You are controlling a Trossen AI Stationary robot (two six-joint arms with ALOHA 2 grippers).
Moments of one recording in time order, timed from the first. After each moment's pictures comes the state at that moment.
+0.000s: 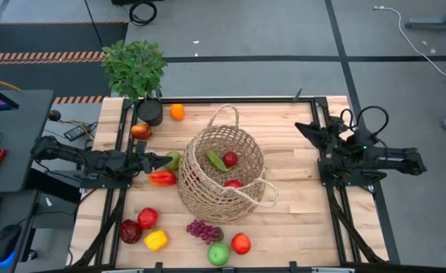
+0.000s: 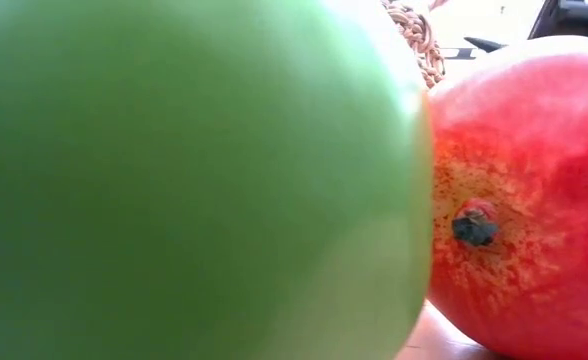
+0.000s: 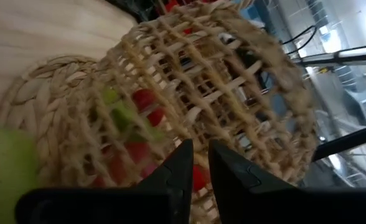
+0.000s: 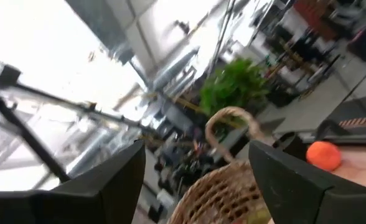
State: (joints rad) left arm -0.24 0.21 0.01 0.12 -0.48 -1.11; right arm -0.08 0.10 0.16 0.35 0.24 0.76
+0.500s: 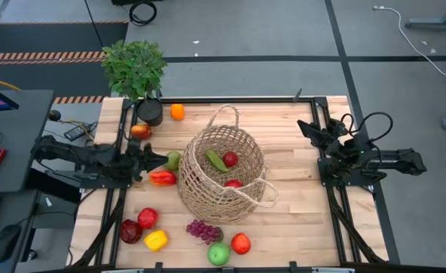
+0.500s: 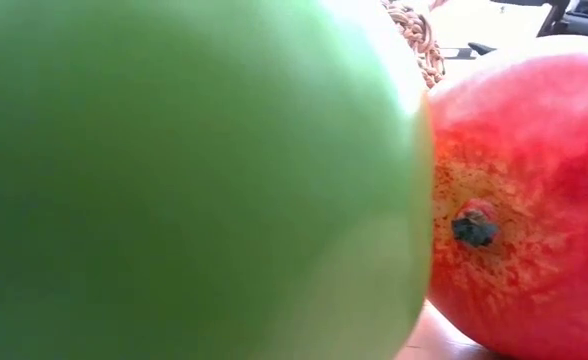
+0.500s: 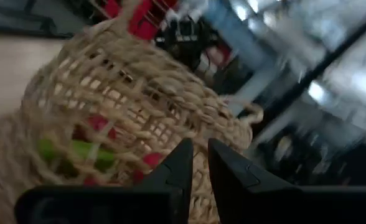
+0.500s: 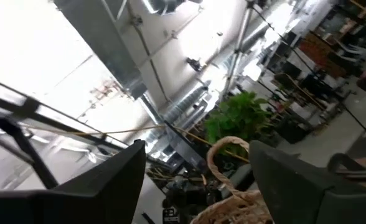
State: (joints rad) left arm -0.24 0.21 0.21 0.04 -0.31 -0.68; right arm -0.08 0.10 0.01 0.66 0.30 0.71
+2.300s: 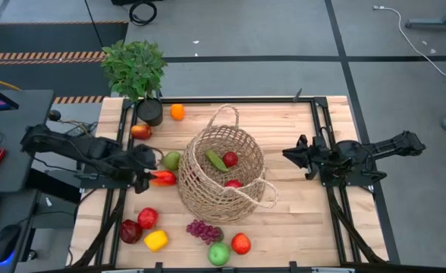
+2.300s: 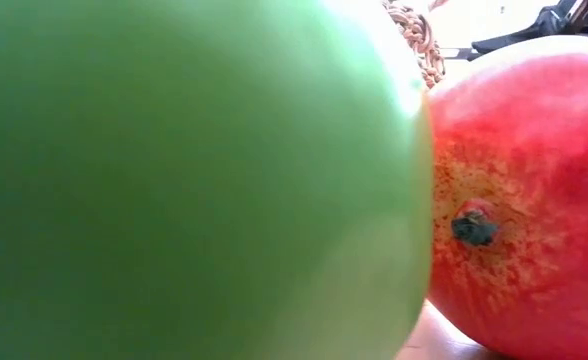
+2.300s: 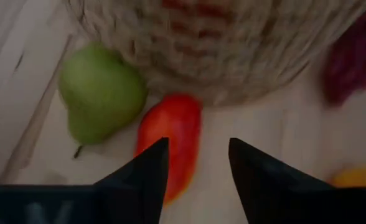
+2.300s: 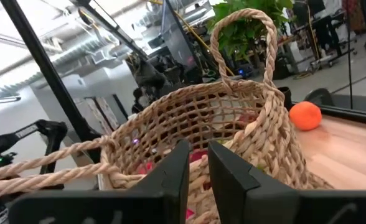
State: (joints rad) left arm -0.24 0.72 0.64 -0.93 -0.14 -0.47; right arm 0.19 0.24 0.01 0.42 0.29 0.38
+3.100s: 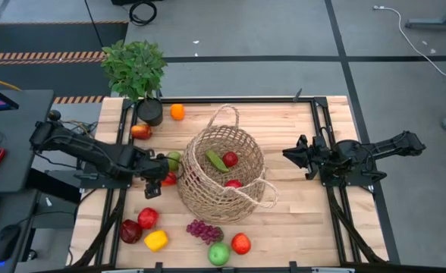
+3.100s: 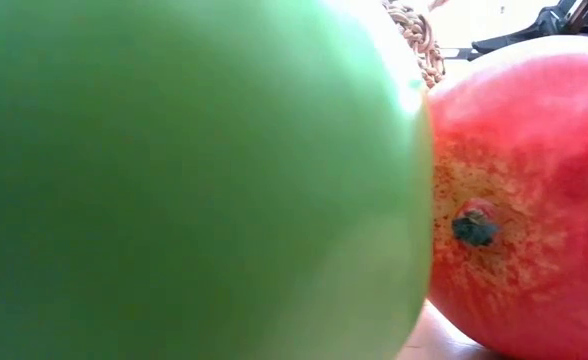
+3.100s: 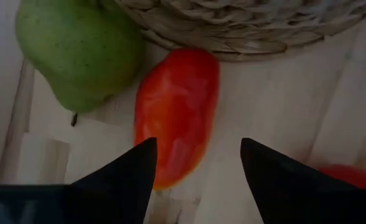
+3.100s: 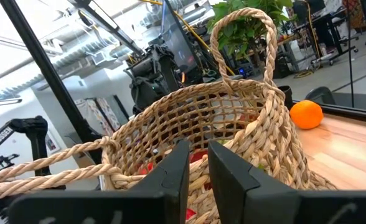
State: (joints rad) left arm -0.25 1.10 0.75 -0.98 -0.10 -0.49; right arm 0.19 0.24 0.01 0.42 0.29 0.40
